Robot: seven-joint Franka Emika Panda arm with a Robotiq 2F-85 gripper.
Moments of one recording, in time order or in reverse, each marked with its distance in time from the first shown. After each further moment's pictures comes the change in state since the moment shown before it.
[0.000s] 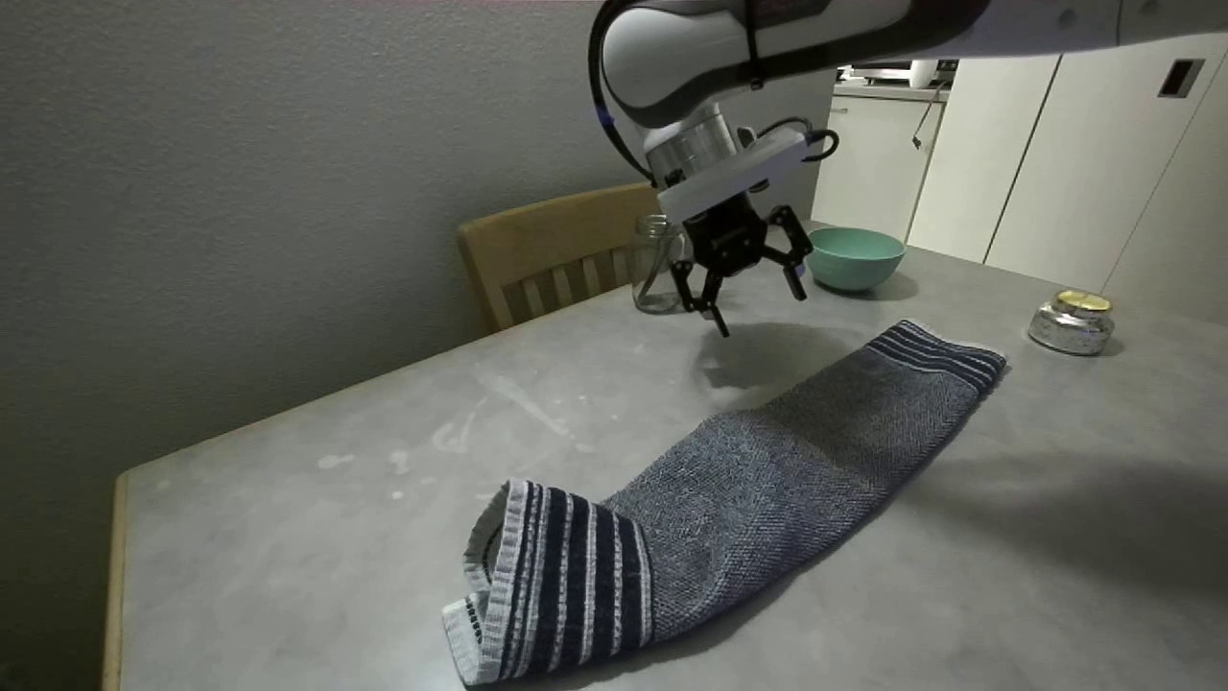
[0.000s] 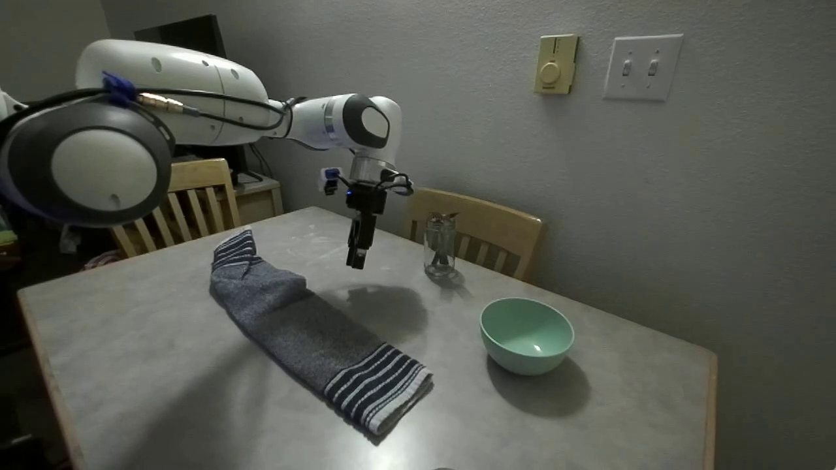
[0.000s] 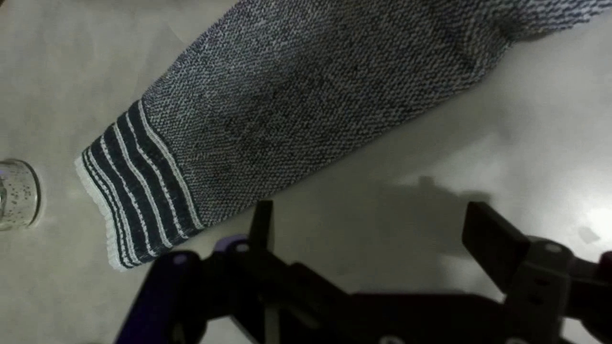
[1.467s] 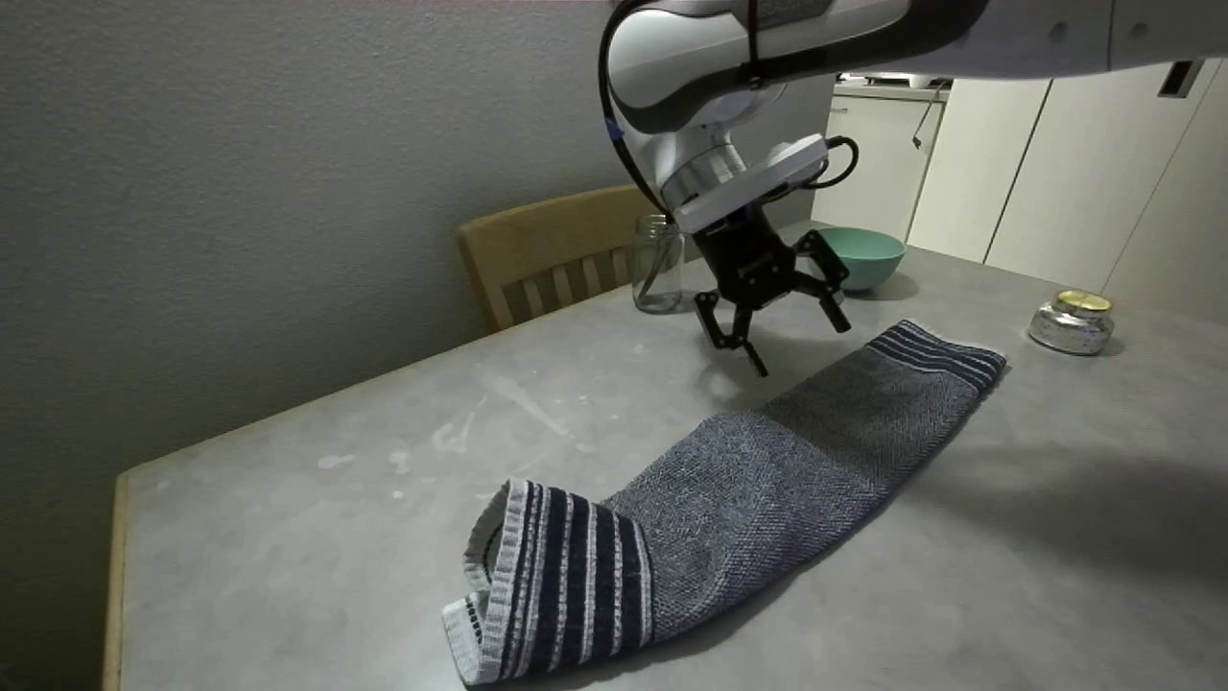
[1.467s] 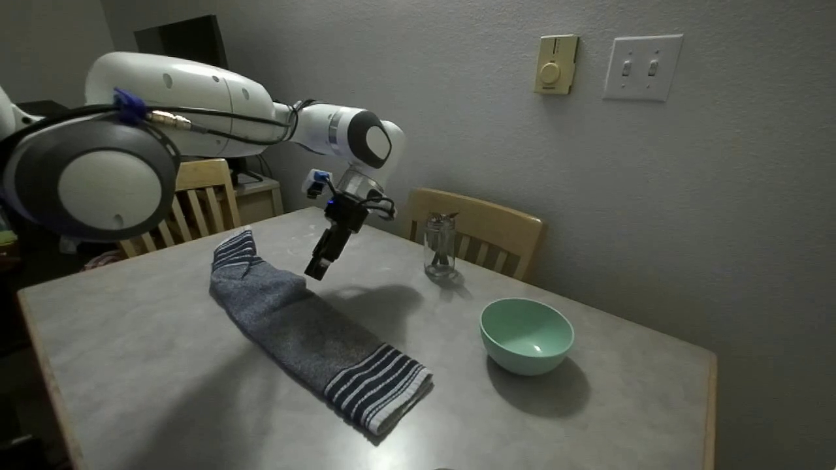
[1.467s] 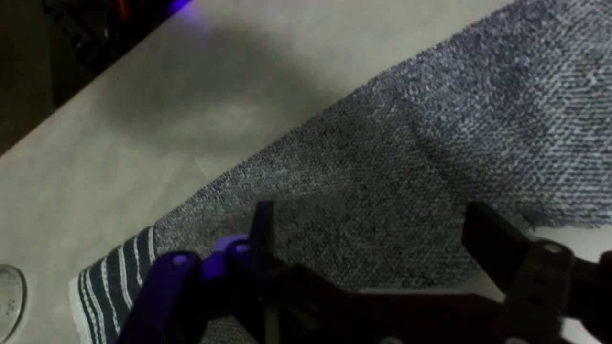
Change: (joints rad) arm -0.027 0.028 0.072 -0.005 0.100 -0.245 -0.010
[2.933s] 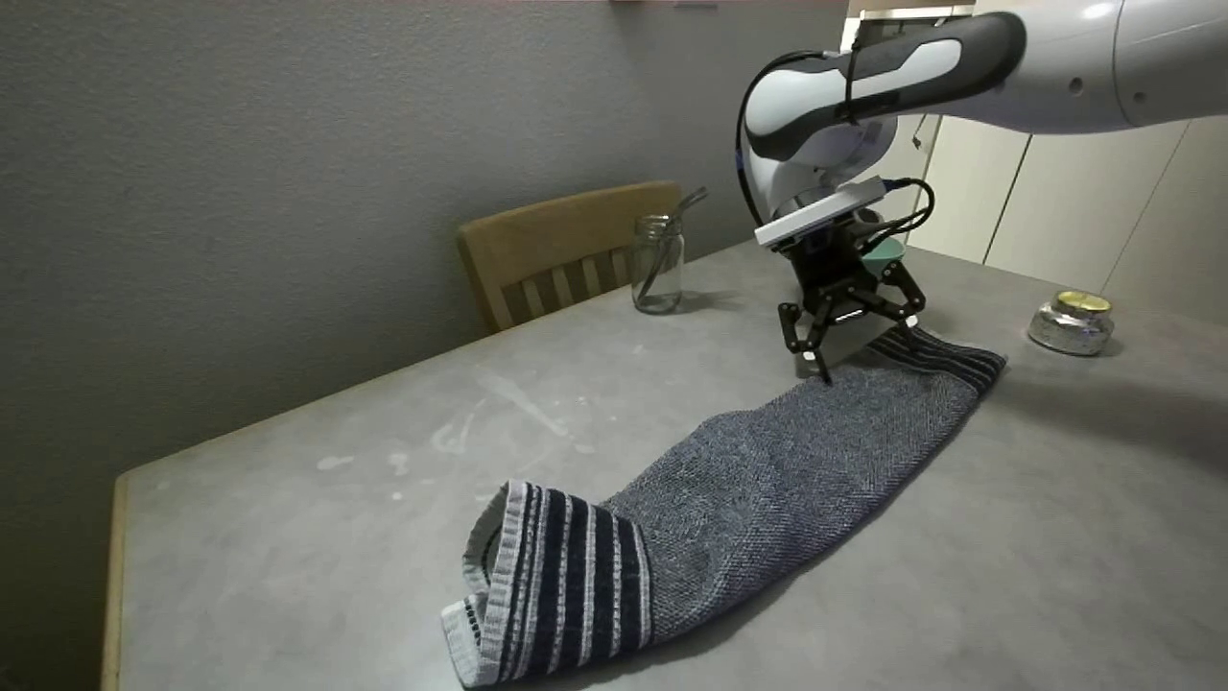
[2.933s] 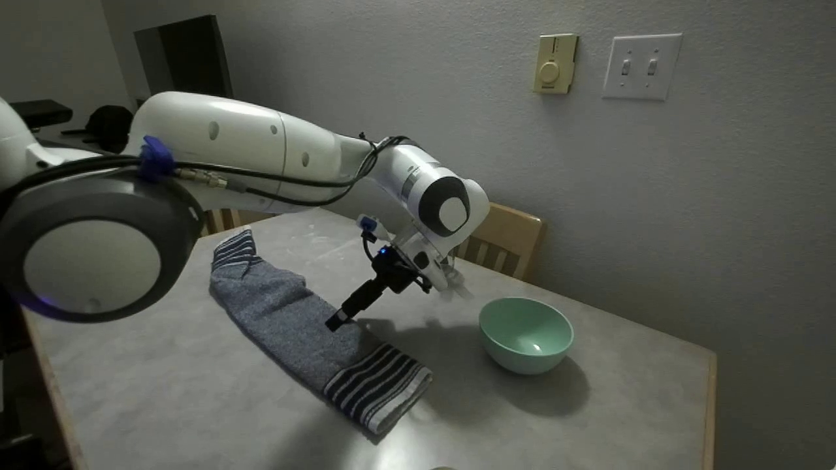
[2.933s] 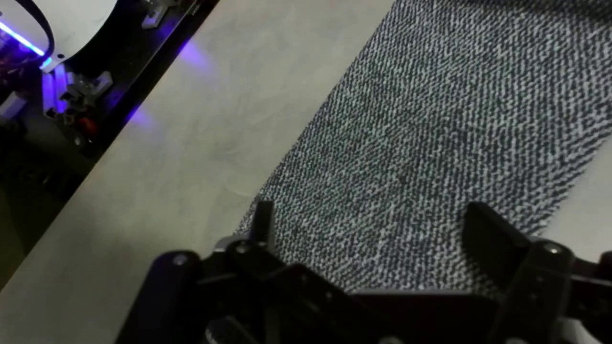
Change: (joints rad) arm -0.285 0.082 0.040 -0.035 0.192 0.001 0.287
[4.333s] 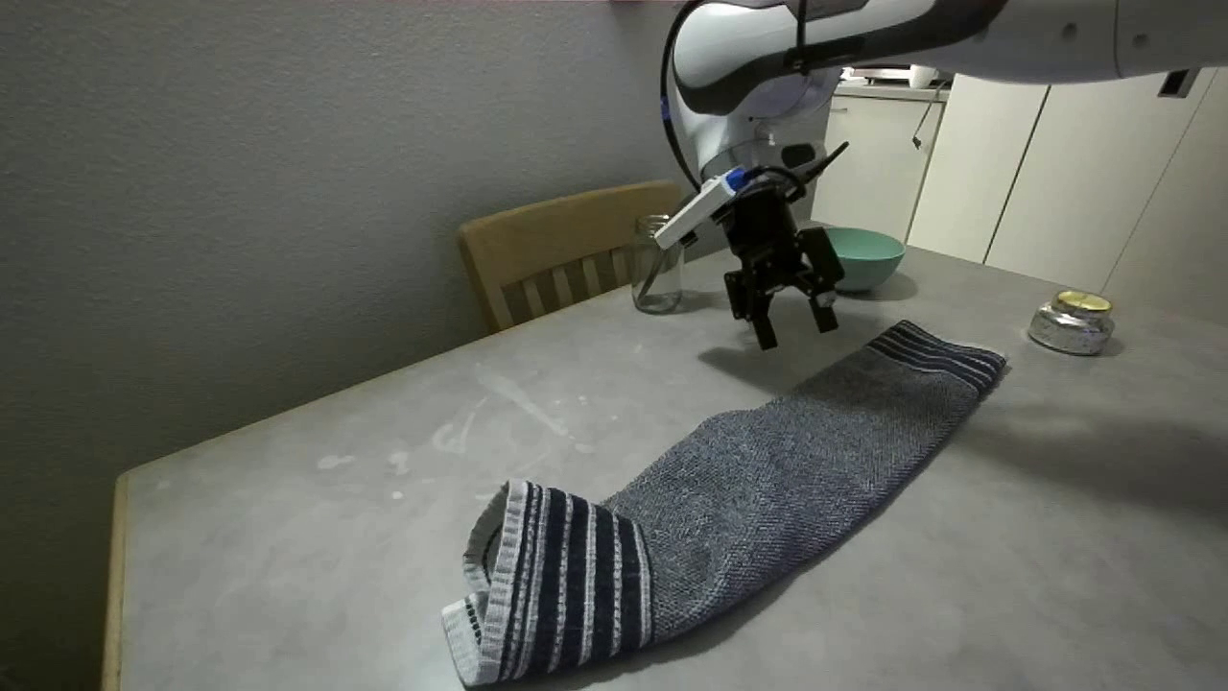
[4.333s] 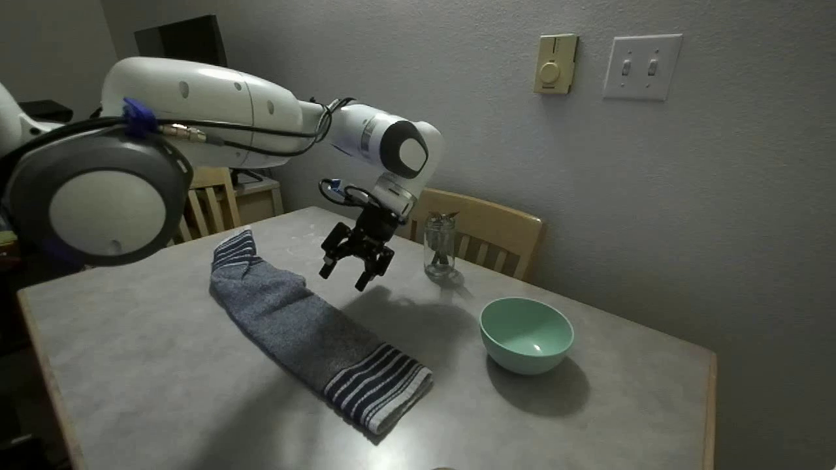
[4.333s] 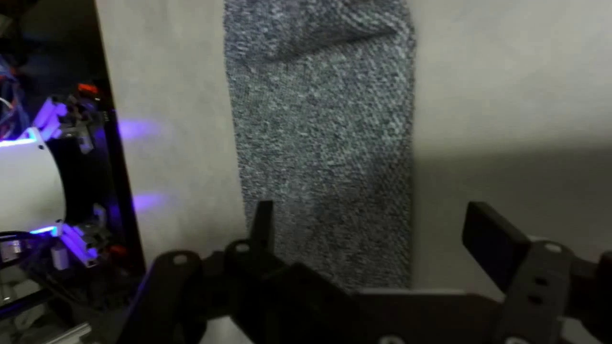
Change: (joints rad) arm 0.157 -0.064 -0.011 0.054 -0.106 0.133 0.773
